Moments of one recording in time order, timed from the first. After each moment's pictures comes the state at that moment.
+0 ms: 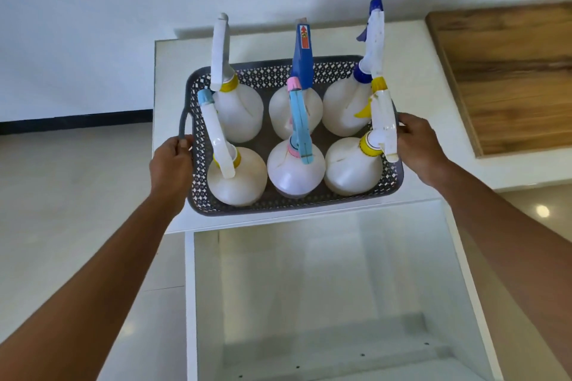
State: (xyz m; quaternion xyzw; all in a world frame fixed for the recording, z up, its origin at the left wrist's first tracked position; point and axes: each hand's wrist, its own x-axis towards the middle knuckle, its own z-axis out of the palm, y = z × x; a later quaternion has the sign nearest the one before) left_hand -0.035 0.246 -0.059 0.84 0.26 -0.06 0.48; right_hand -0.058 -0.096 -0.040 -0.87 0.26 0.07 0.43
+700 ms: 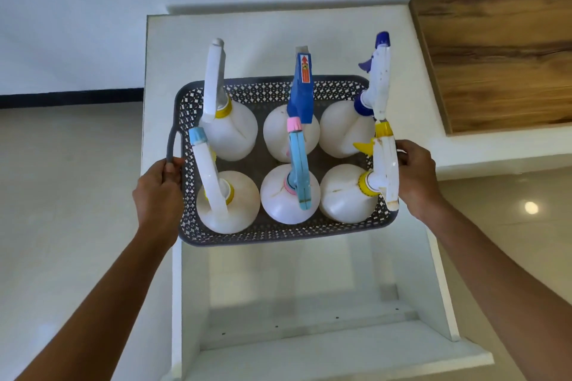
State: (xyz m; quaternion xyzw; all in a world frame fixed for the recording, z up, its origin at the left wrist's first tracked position) left_hand -0.144 0.230 -0.033 0.85 0.29 -0.01 0.45; right_hand -0.157 -0.104 -0.030 -0.84 0.31 0.02 0.45
